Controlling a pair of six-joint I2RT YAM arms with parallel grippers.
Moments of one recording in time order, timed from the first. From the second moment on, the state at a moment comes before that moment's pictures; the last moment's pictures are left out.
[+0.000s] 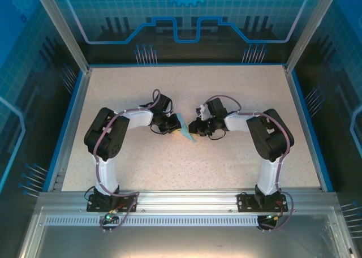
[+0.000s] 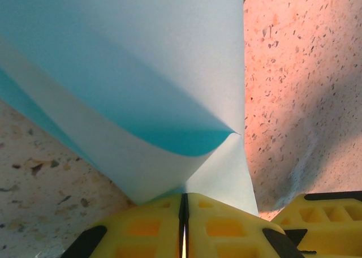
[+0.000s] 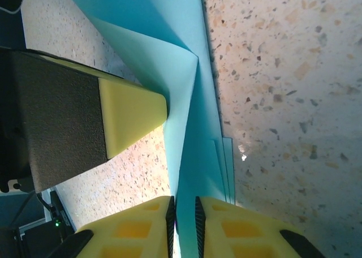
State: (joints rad) left arm -0.42 1.96 1.15 -0.30 0.44 -0.82; right arm 0.45 1.92 1.01 -0.09 -0.68 0.59
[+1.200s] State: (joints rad) left arm -0.42 1.97 1.23 -0.35 0.43 -0.77; right arm 0.45 1.96 1.01 -0.14 -0.72 0.57
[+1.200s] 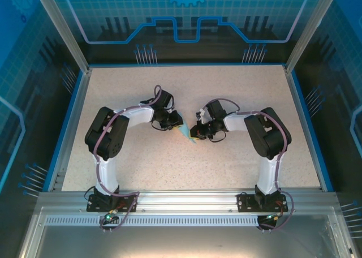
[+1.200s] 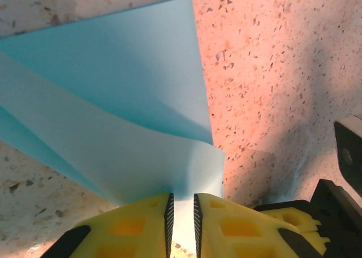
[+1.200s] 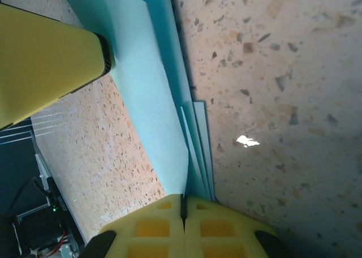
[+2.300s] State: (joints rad) left arm -0.38 2.00 1.24 -0.33 0.36 -0.67; right arm 0.44 1.98 1.01 -0.13 -0.75 0.59
